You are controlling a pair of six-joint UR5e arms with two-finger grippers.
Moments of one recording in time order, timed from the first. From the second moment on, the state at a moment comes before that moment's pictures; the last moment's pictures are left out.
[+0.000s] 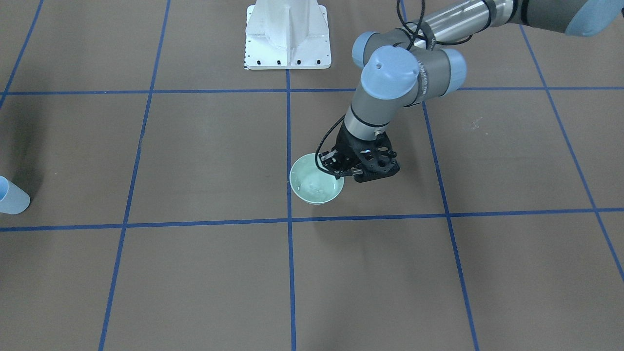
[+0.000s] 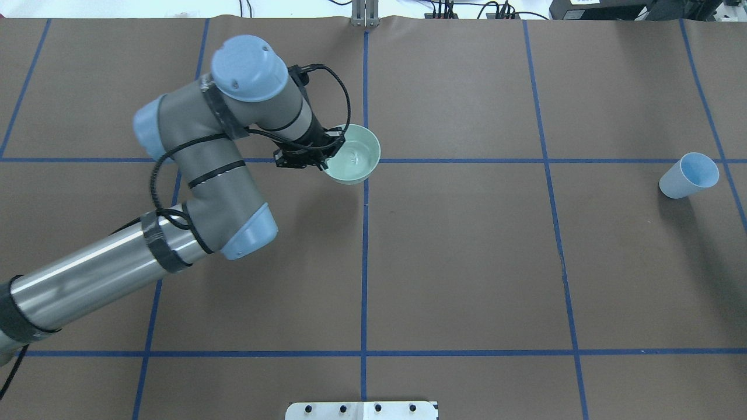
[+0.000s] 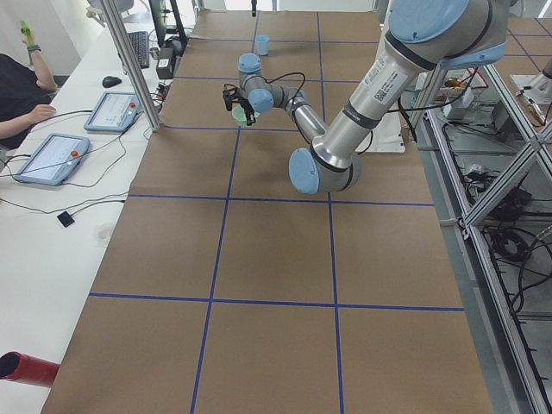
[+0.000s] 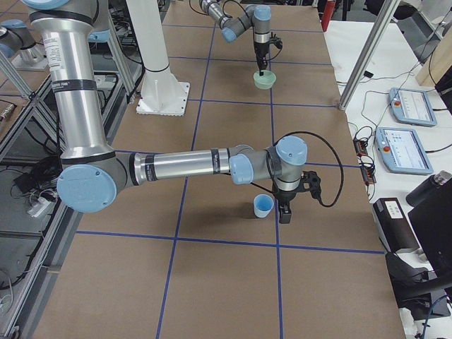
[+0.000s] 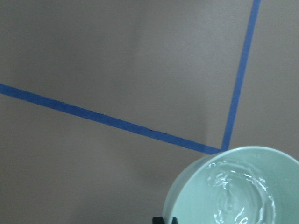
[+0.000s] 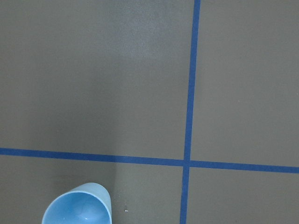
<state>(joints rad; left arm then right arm) -0.72 -2.23 -1.61 -1.75 -2.04 -1.37 1.43 -1.44 1.56 -1.47 2.27 0.18</state>
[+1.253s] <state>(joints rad) -0.87 -1.35 -1.80 -2.29 -2.15 -0.98 1.43 -1.43 1.57 -1.47 2.28 0.18</state>
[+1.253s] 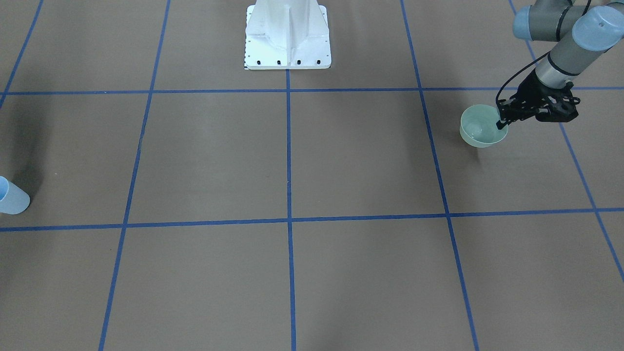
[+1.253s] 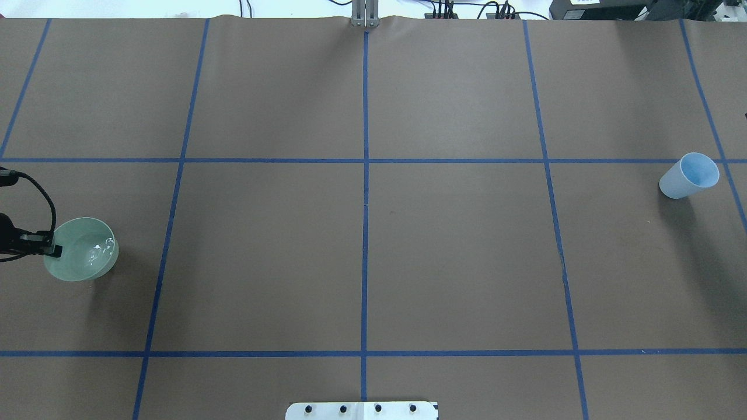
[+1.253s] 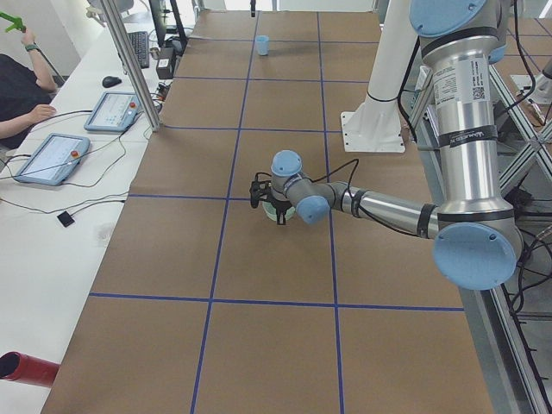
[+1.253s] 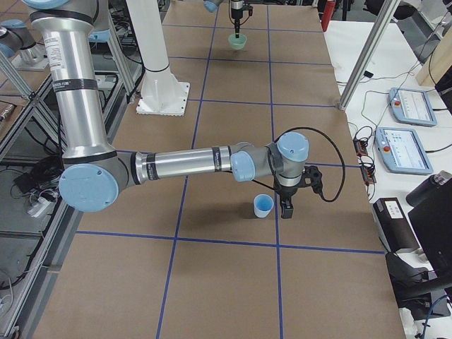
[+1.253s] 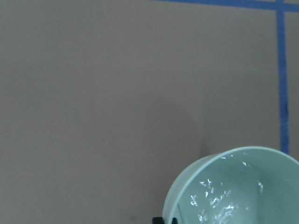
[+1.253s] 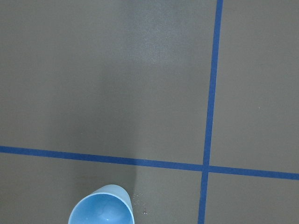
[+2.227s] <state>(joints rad) -1.09 -1.41 -1.81 -2.11 -2.31 -0.73 1.43 -1.45 1.57 -1.46 2.25 0.17</state>
